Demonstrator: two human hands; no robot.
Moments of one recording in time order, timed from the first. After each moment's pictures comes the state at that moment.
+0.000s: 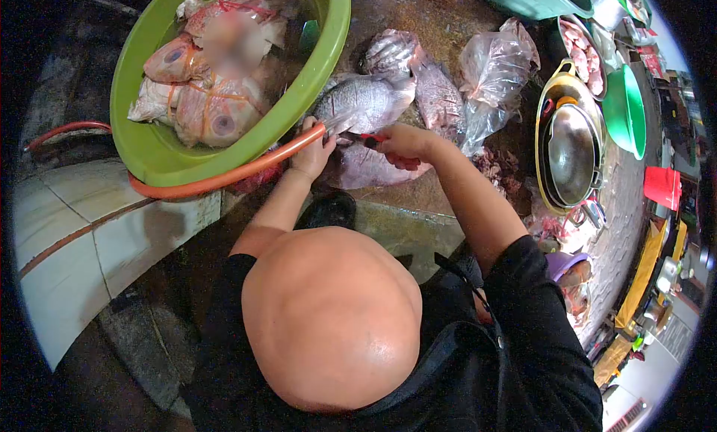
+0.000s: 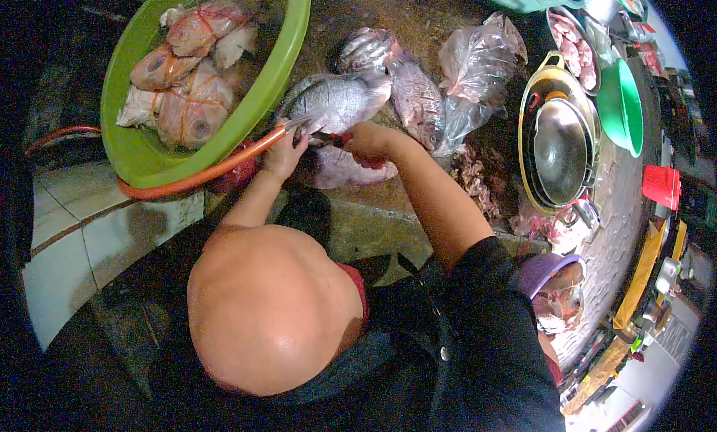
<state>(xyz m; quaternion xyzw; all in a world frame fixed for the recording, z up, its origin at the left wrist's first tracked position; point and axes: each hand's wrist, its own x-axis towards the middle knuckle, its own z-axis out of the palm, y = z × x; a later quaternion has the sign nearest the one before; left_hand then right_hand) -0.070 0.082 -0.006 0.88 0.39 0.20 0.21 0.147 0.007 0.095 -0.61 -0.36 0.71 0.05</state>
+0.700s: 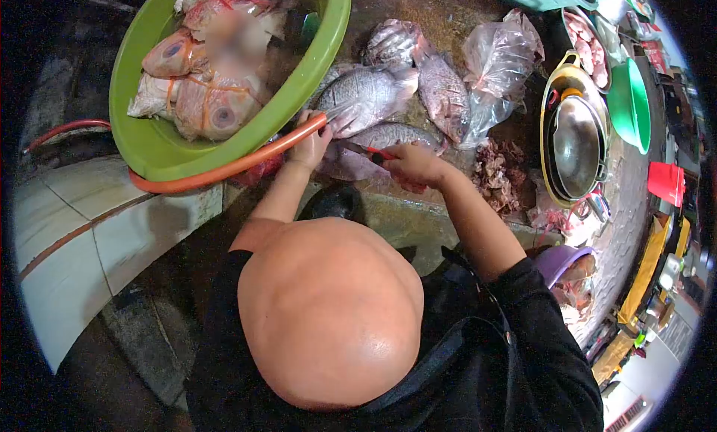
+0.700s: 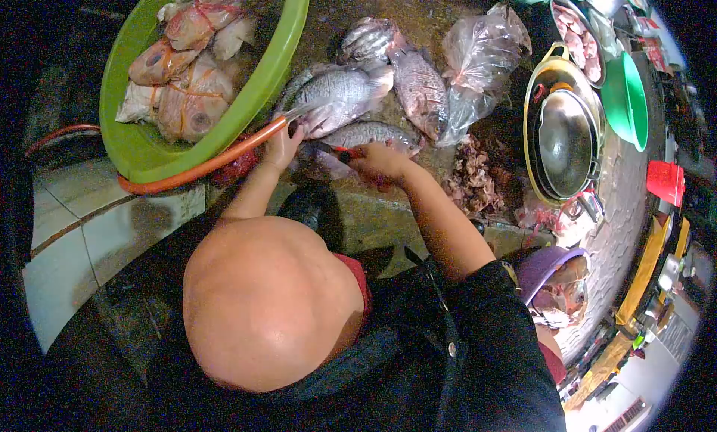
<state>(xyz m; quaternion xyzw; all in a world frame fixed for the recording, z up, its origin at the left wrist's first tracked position) -0.074 0.082 0.002 0.84 0.40 0.24 0.26 0.125 -0.049 0.108 -0.64 -0.35 0.67 0.11</state>
